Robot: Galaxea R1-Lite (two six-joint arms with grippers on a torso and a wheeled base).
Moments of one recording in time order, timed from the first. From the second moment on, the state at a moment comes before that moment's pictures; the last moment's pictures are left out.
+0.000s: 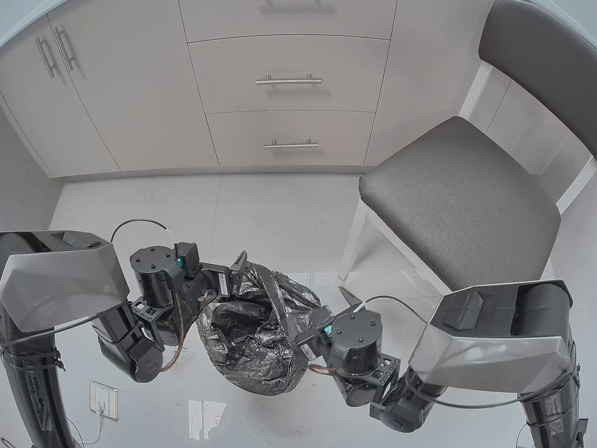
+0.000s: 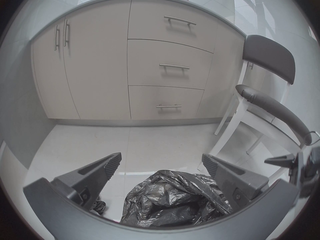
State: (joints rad) left arm -0.41 2.21 -0.60 -1.52 0.18 -0.03; right arm 0.87 2.43 -0.85 -1.42 -0.60 -0.29
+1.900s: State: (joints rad) left arm -0.36 2.36 -0.65 -1.53 0.16 -0.03; right arm 0.94 2.62 -0.98 -1.42 -0.61 -0.31
